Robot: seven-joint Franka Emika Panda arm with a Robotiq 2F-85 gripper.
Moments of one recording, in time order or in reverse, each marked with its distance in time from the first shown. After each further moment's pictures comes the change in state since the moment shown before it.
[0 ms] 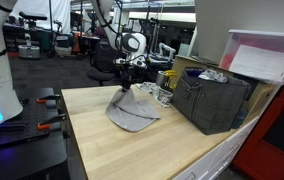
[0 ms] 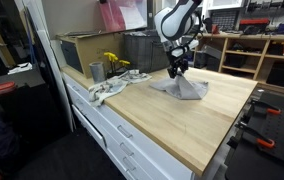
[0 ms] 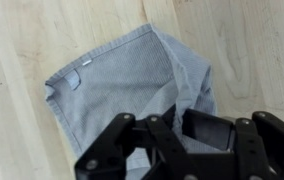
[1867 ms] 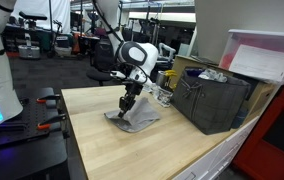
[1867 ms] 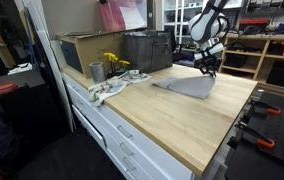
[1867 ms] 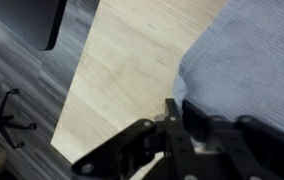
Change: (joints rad) arm -0.122 -0.009 -0.236 -0.155 0.005 0.068 0.443
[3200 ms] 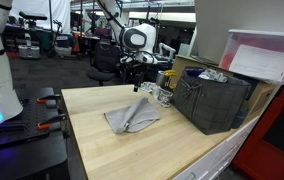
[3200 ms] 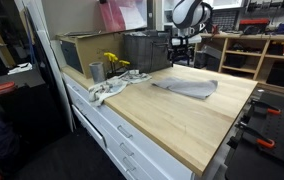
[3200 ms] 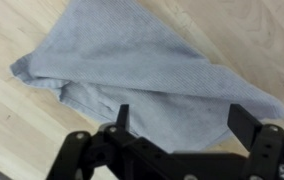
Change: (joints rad) arm -0.011 -0.071 0.216 0.106 0.164 0.167 -0.196
